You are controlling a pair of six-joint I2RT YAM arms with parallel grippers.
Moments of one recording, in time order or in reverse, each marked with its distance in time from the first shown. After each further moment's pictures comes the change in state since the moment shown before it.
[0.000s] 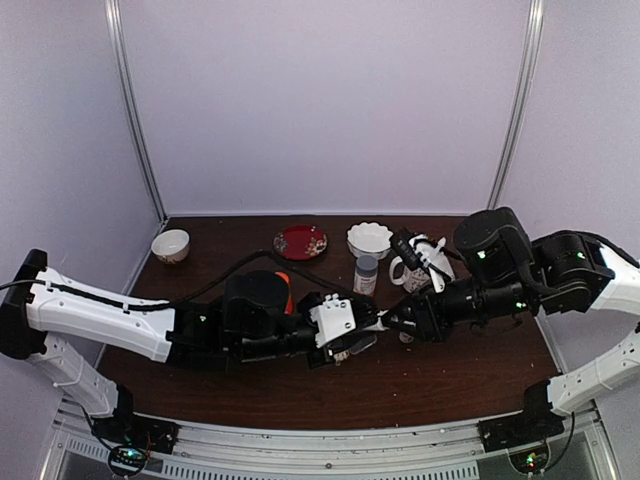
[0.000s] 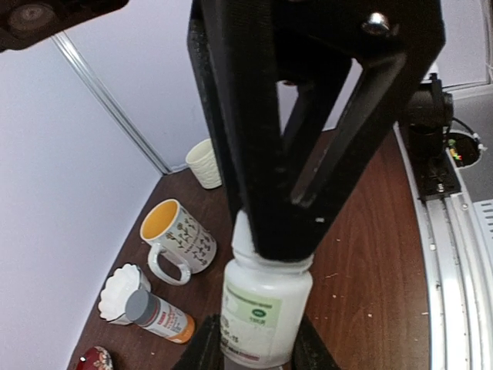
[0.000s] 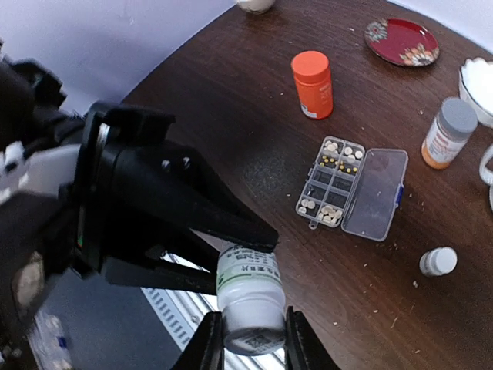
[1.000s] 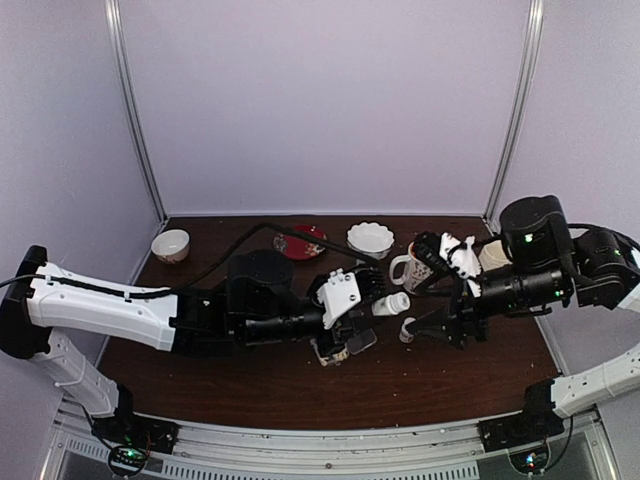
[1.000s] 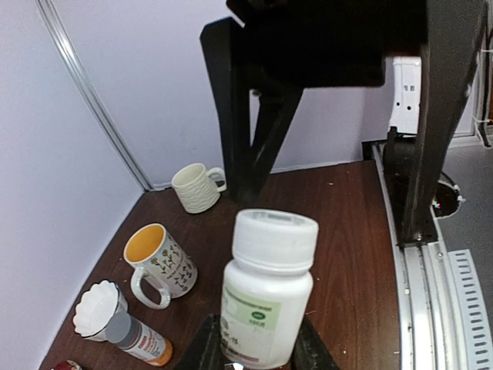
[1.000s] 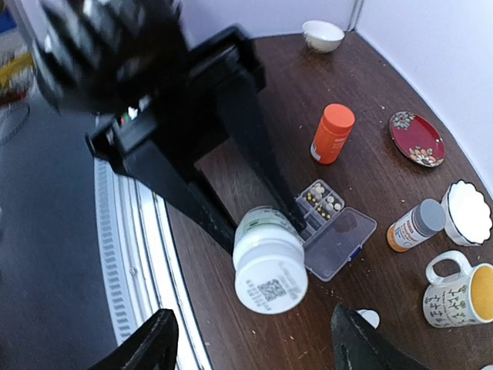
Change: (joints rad) left arm 0.026 0.035 0.106 -0.015 0.071 -0.075; right arm -0.085 -0.165 -0.024 -0.016 -0.118 -0.463
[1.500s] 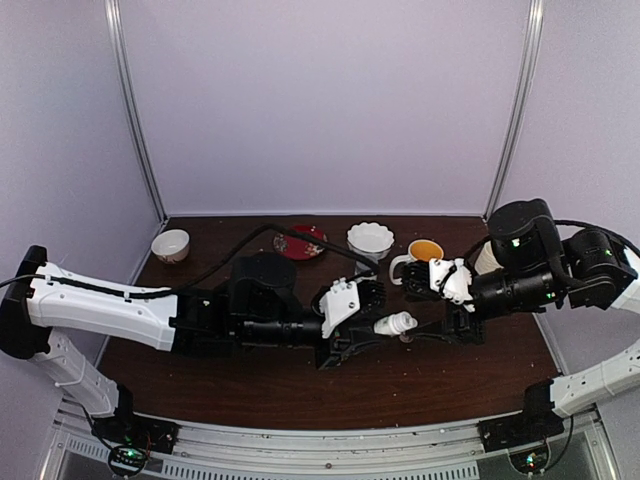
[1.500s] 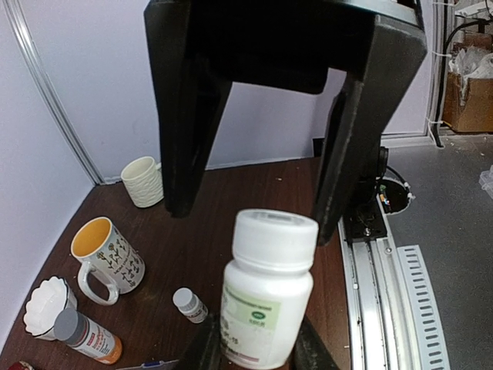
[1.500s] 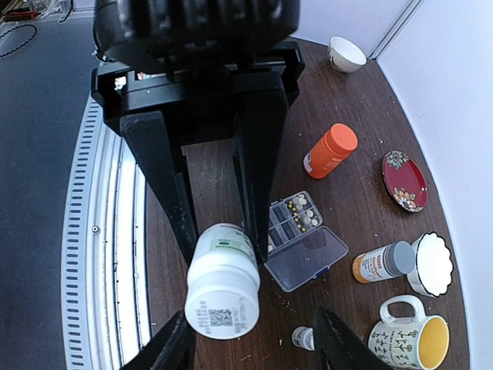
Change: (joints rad) left arm 0.000 -0.001 0.000 -0.059 0.161 -0.096; right arm 0.014 0.048 0.000 -0.026 -0.005 -0.386
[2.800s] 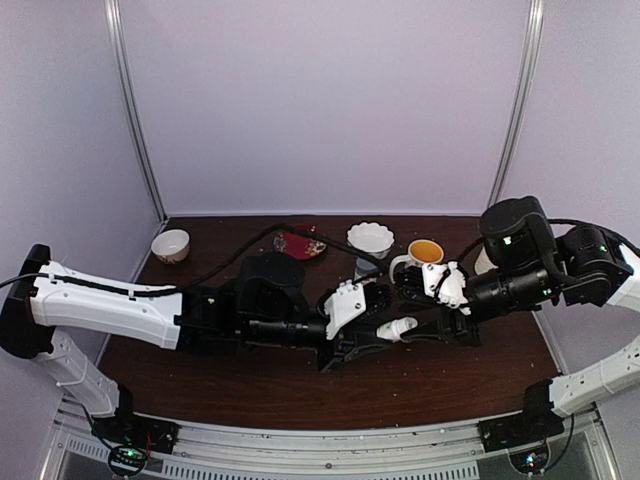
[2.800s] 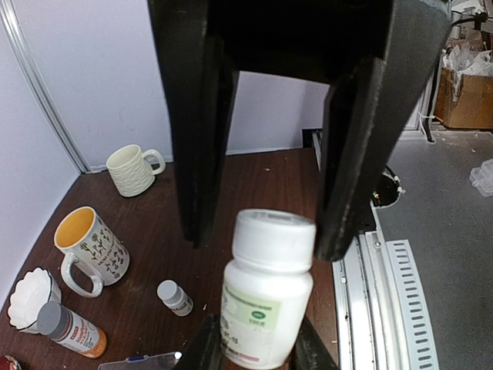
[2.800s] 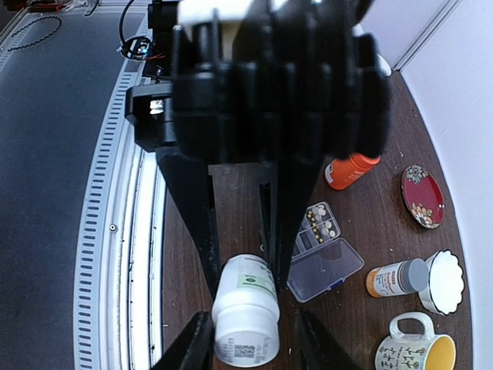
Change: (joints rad) left arm 0.000 0.024 0.032 -0.052 0.032 -0.026; right arm 0.010 0.038 0.031 -0.014 -0.067 -0.031
